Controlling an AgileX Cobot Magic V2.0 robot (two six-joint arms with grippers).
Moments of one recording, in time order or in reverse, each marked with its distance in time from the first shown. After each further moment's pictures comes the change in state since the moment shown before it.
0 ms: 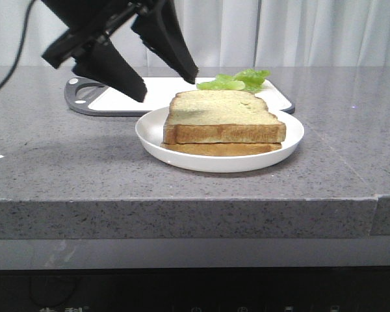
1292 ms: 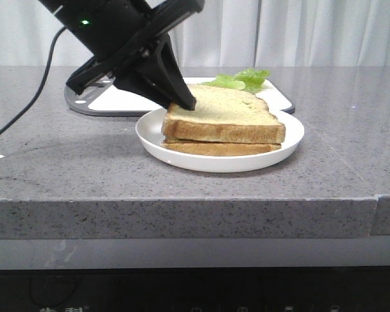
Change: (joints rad) left arm 0.000 0.070 -0.020 -0.052 -0.015 0.000; right arm 0.000 0.000 0.000 0.000 0.005 0.000
